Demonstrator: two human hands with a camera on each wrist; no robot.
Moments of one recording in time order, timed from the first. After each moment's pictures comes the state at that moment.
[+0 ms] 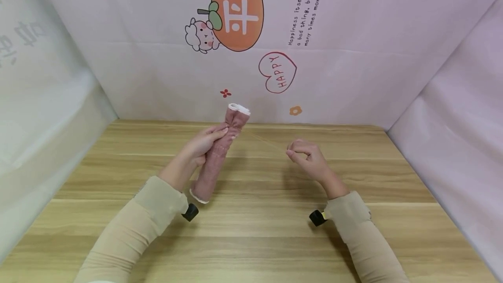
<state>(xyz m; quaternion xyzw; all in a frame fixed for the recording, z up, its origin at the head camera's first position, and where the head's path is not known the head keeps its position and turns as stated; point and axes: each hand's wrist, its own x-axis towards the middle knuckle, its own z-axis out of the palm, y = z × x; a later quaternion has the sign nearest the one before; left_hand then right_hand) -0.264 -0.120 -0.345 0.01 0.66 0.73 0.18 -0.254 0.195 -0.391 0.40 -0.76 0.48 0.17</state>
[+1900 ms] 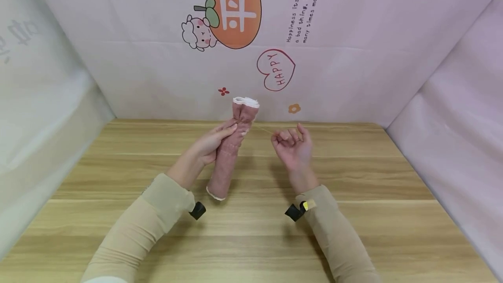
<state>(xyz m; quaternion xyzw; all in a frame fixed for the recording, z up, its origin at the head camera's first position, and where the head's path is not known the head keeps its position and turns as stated) -0.267 -0.097 -0.346 0.08 0.60 0.77 0.21 -0.269 0.138 -0.380 -0.01 -0.01 1.00 -0.09</state>
